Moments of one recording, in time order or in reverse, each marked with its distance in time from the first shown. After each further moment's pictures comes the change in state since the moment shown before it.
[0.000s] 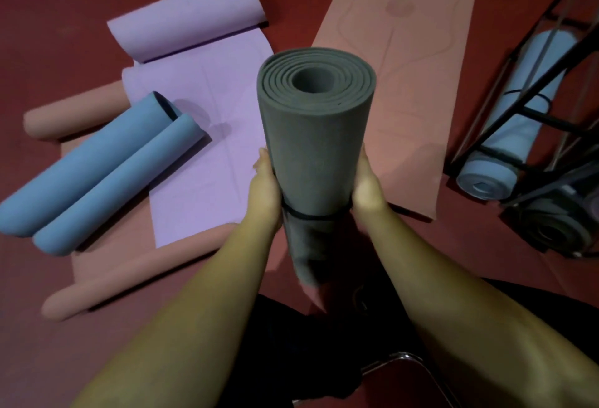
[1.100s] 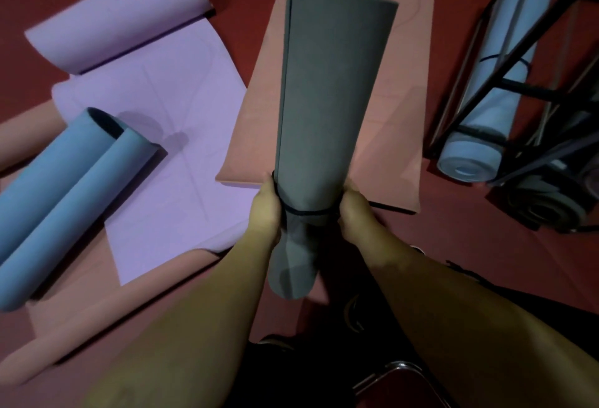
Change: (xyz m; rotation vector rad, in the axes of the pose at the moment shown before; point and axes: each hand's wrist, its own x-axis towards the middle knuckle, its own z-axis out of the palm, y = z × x) left_hand 0.075 -0.064 0.079 0.179 -0.086 -0.099; right_hand 0.083 0.045 -0.063 0.058 0.138 0.252
